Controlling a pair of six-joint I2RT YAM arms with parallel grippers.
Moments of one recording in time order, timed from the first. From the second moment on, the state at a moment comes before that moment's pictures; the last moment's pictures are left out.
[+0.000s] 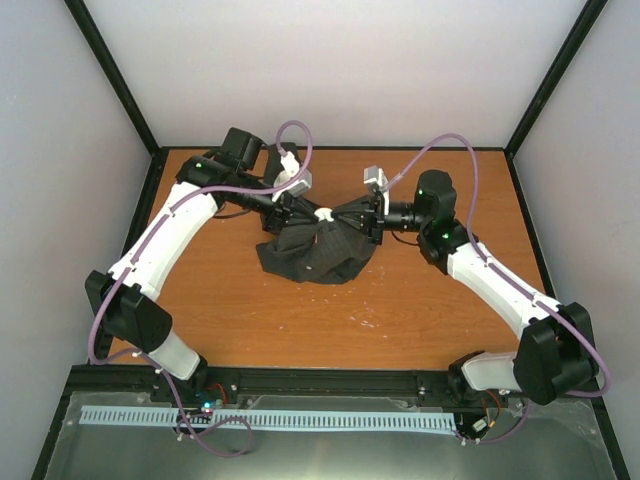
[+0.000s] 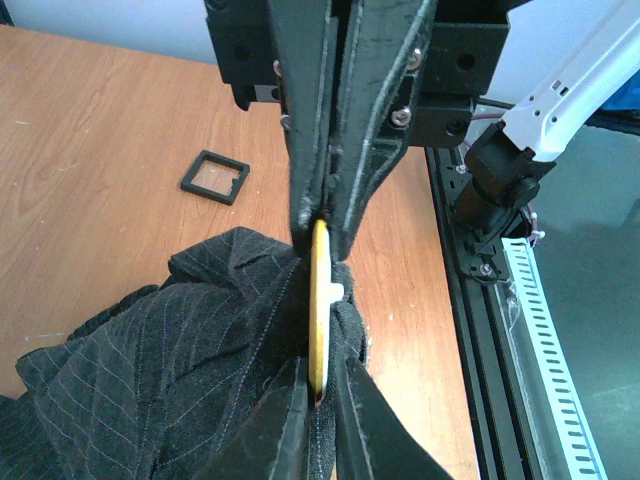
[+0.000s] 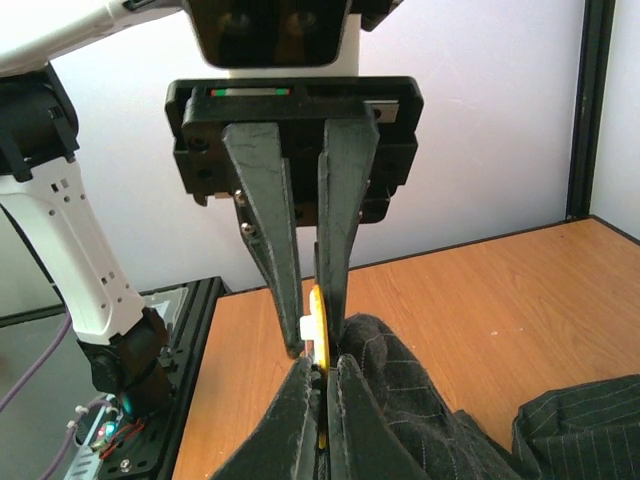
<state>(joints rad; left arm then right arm) -0.43 1.58 1.67 -1.10 0.97 0.71 0.44 1.31 0.96 0.28 -1.05 0.11</state>
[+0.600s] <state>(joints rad) -0.46 1.60 1.73 -1.09 0.89 0.59 0.44 1.33 0.96 0.31 -0.87 0.19</state>
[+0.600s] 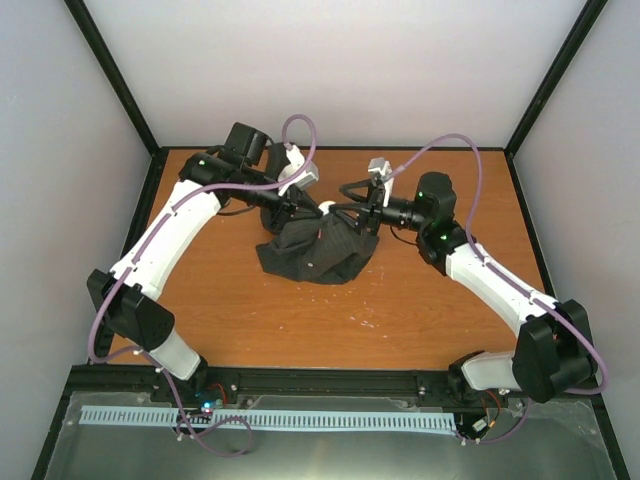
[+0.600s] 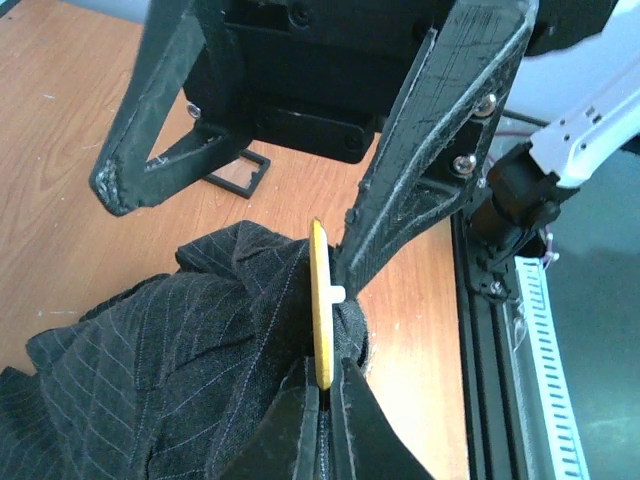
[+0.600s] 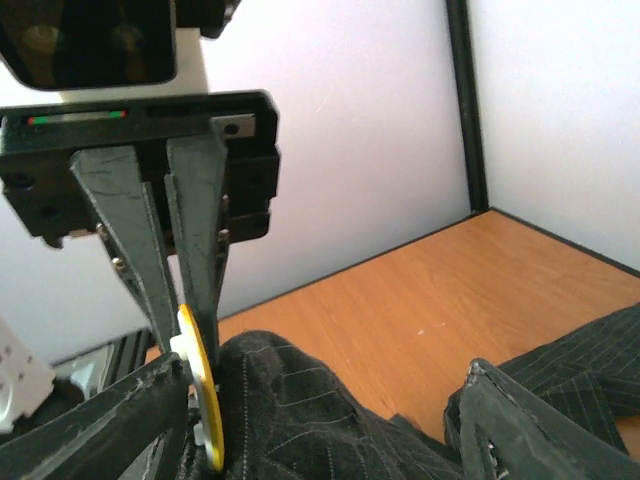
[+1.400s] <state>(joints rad) -0.46 1.58 1.66 -0.92 0.96 0.32 0.49 1.36 0.70 1.07 -0.75 0.78</state>
